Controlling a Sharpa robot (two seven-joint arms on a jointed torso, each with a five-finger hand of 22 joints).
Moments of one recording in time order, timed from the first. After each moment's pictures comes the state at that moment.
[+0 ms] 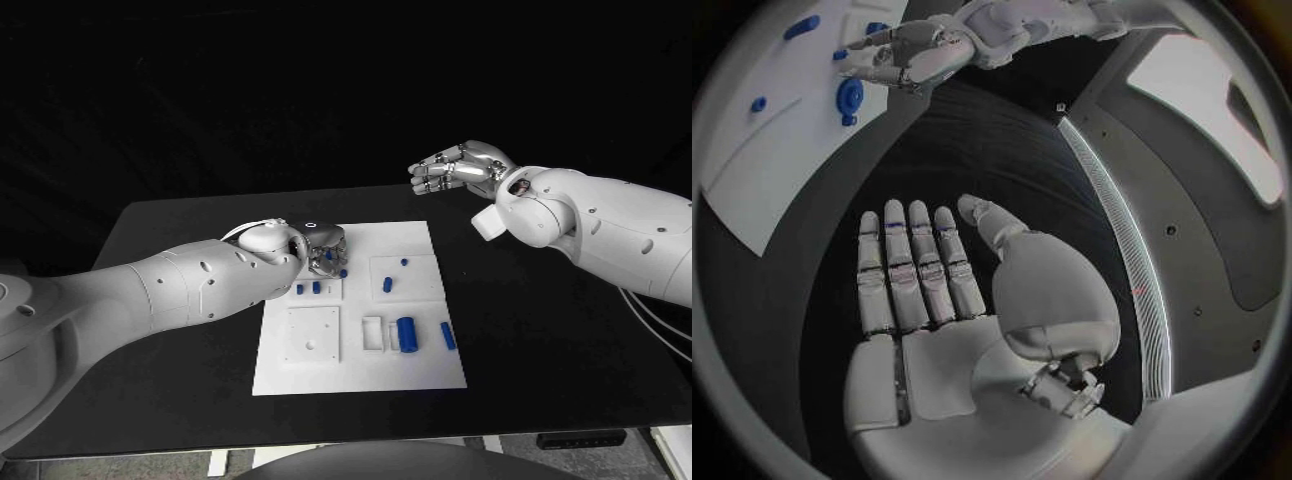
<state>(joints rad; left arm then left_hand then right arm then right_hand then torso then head) 1.21 -0.41 -0.24 1.02 -1.46 -0.18 -0.01 1.39 -0.05 0.24 -0.11 0.14 1.06 0.11 0.07 0.06 1.16 0.08 0.06 0.06 1.36 -0.02 1.06 0.45 0.12 1.32 -0.03 0.24 1.31 1.21 -0.70 0.07 1.11 -0.51 -0.03 0.18 1.13 0.01 0.34 -0.20 0.42 1.08 0.13 0.07 0.07 1.13 0.13 0.07 0.06 1.08 0.14 0.07 0.07 0.02 0.87 0.14 0.07 0.07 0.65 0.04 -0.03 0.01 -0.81</state>
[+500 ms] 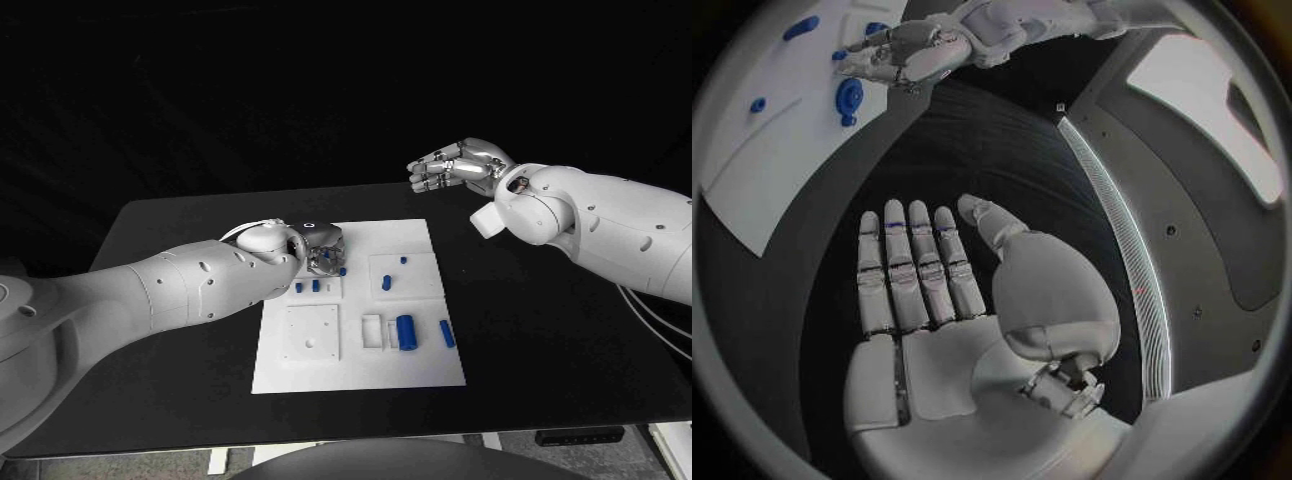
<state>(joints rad) 1.20 -0.41 -0.24 1.01 -1.46 -0.18 -0.01 1.37 -0.05 0.25 -0.09 0.14 1.08 0.11 0.07 0.06 1.18 0.07 0.06 0.06 1.38 -0.02 1.06 0.45 0.11 1.33 -0.03 0.24 1.31 1.21 -0.69 0.07 1.11 -0.51 -0.03 0.18 1.13 0.01 0.34 -0.20 0.42 1.08 0.13 0.07 0.07 1.13 0.13 0.07 0.06 1.08 0.14 0.07 0.07 0.02 0.87 0.14 0.07 0.07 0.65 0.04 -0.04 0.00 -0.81</state>
